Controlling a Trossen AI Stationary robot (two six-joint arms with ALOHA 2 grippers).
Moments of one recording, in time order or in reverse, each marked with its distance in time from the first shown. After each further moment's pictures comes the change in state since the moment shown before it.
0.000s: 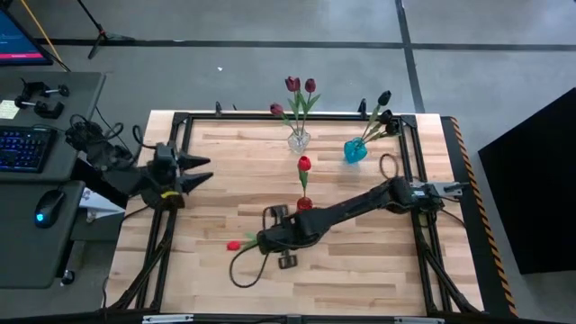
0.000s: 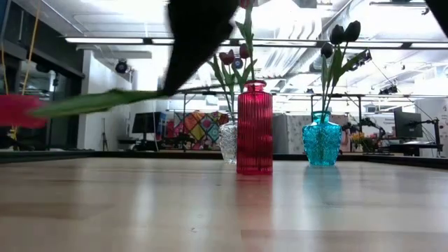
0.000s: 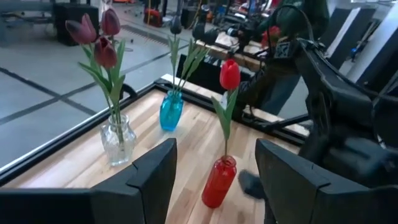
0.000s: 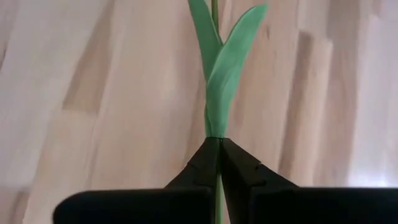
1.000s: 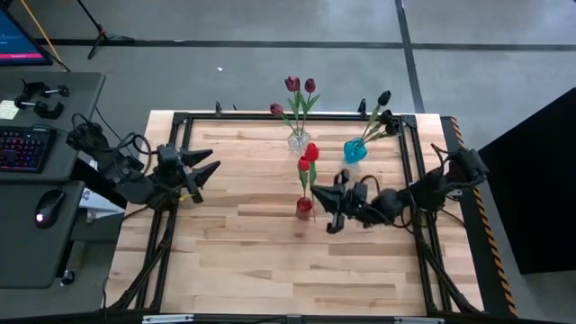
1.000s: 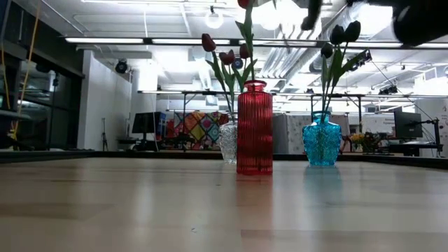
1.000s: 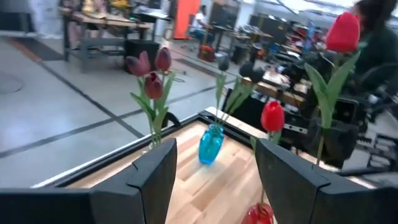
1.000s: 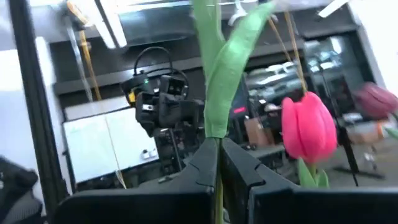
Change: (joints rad) left arm -0.010 0.112 -0.001 0.164 -0.295 0.007; right arm 0.056 -0.699 -1.504 2.527 0.400 -0.098
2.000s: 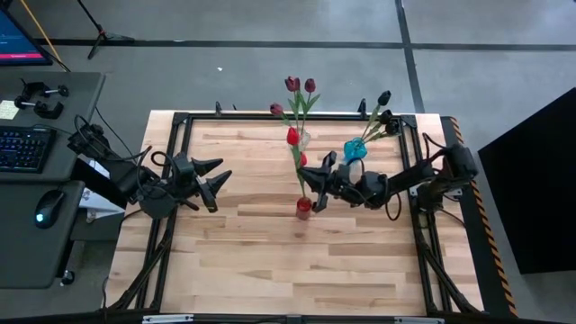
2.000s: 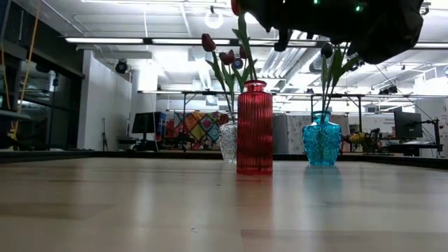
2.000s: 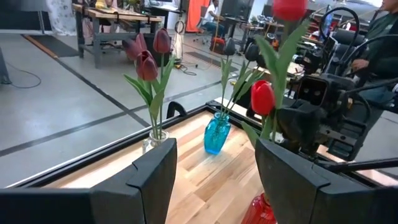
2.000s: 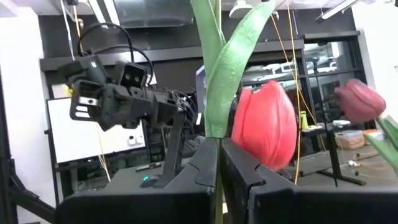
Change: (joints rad) left arm 0.014 0.146 -0.001 -0.001 -0.022 -0.111; right arm -0.252 0.068 0.042 -0.084 -0.237 0.047
